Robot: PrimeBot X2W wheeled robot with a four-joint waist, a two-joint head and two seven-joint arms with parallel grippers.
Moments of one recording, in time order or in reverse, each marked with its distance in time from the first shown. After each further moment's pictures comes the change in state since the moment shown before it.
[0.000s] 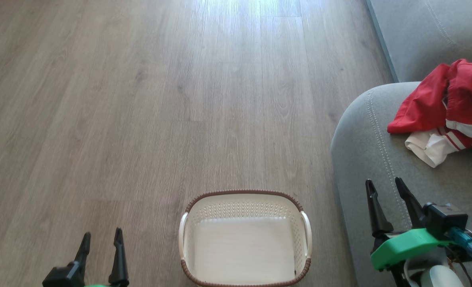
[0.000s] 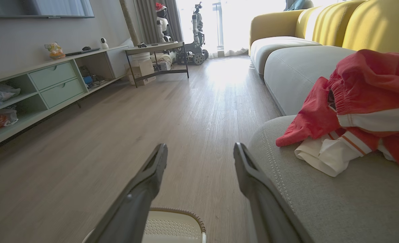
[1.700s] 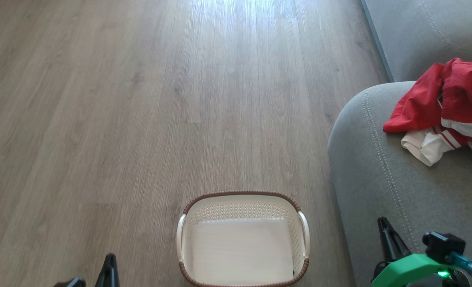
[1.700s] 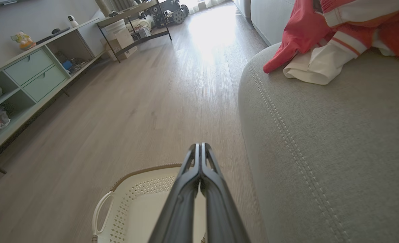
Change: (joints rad) left arm 0.040 -0.080 0.032 0.088 -0.100 -0.061 0.038; right arm 0.056 0.001 0.001 0.150 0.156 0.000 0.024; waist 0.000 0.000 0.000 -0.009
